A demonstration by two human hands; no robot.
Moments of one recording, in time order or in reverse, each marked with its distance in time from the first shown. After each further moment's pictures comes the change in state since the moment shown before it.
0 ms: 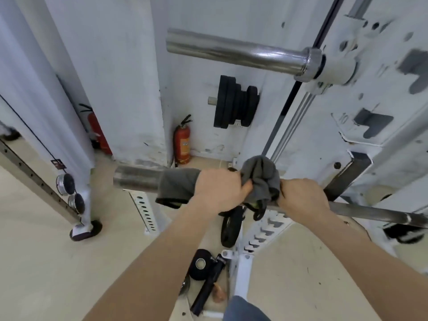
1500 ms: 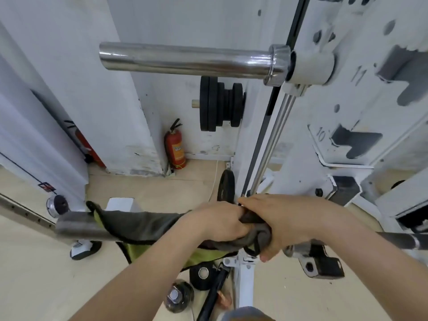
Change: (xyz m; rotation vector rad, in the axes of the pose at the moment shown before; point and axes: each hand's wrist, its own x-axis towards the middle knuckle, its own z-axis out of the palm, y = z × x) left_hand 0.065 0.045 0.005 -0.227 -0.673 0.135; right_hand 0.037 0.040 -0.054 0.280 -0.543 -0.434
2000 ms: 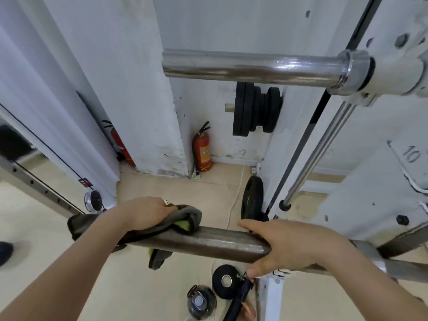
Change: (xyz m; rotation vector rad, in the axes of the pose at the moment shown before) left_hand -0.112 -0.190 -0.032 -0.037 -0.097 -0.500; right_hand 0.070 -0.056 0.012 0.229 -0.092 -0.100
